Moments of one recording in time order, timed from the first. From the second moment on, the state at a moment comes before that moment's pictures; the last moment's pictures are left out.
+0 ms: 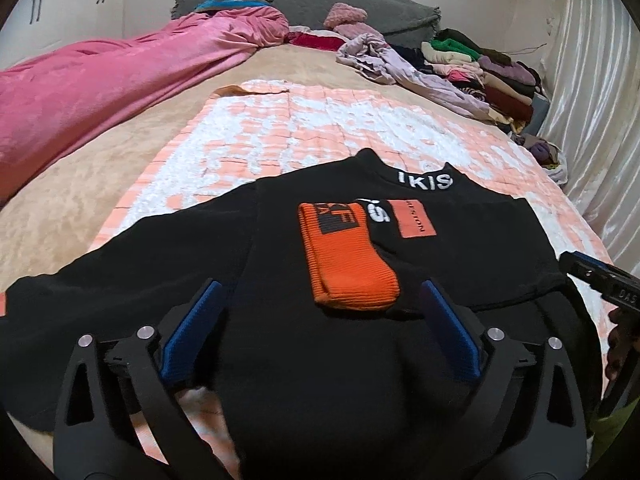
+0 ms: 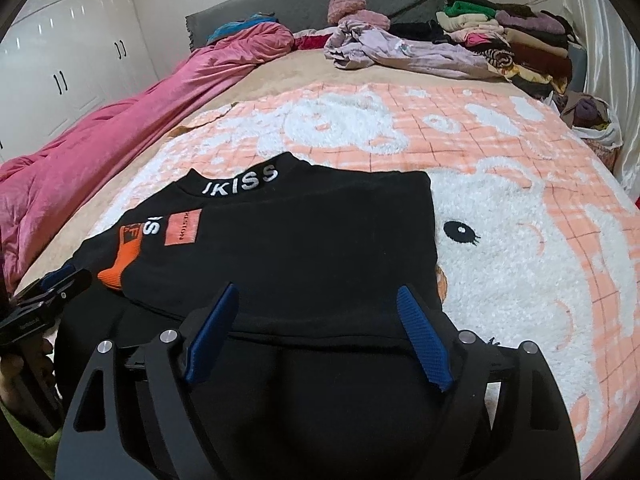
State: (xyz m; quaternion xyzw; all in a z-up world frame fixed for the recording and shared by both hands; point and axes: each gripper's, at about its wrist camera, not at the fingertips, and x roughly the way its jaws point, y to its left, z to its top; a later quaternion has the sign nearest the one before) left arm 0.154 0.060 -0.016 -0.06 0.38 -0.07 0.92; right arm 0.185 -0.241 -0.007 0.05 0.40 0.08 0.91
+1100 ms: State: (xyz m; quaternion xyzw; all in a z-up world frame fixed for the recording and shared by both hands) left arm 0.090 0.170 0.016 -0.10 0.36 0.06 0.93; right arm 0.170 -0.110 0.024 0.00 0.37 0.23 0.90
